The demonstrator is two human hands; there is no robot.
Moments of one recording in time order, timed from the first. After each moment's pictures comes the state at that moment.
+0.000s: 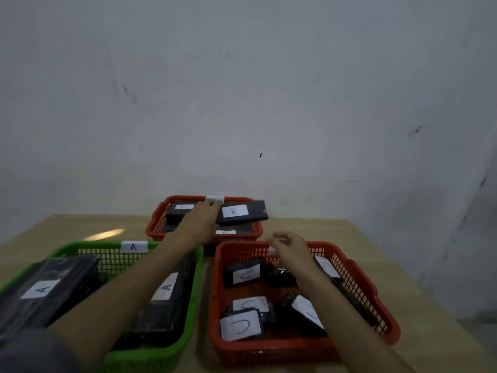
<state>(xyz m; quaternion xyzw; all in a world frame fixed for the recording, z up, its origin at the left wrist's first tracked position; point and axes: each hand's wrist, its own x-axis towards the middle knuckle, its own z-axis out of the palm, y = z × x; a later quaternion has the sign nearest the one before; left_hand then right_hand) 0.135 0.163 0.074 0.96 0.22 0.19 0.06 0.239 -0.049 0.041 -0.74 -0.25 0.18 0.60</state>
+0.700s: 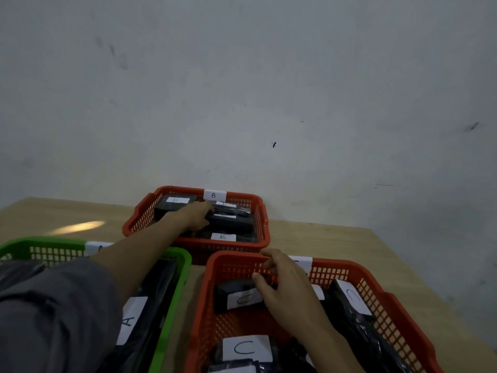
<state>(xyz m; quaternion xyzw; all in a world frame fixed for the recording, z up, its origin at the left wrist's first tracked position) 0.243 0.299 0.010 0.96 0.26 0.04 0.10 0.260 -0.021 -0.007 -0.80 -0.47 0.00 0.37</state>
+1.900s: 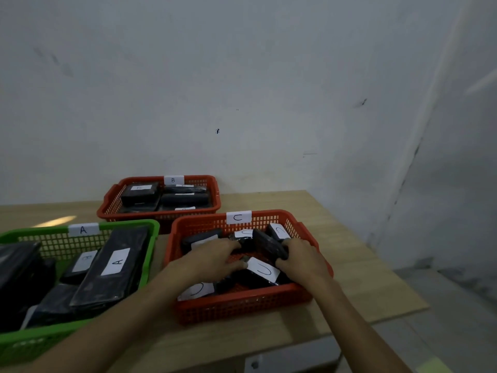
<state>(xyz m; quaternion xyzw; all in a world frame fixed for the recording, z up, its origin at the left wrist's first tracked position) 0.140 0.015 0.009 0.99 0.04 0.04 0.14 0.255 -0.179 -0.001 -0.93 -0.30 -0.04 0.20</state>
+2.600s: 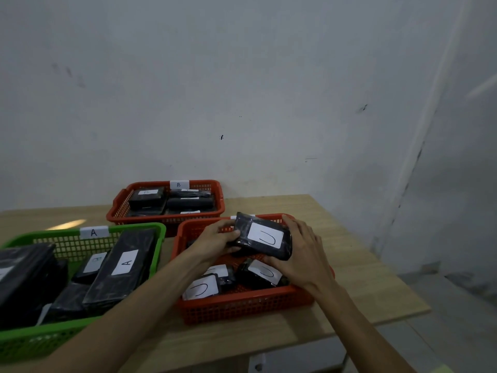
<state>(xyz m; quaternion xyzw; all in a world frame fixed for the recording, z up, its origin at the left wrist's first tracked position) 0.149 0.013 0.025 0.64 0.19 0.15 0.73 0.252 -0.187 -0.001 -0.85 -0.40 -0.18 0.29</state>
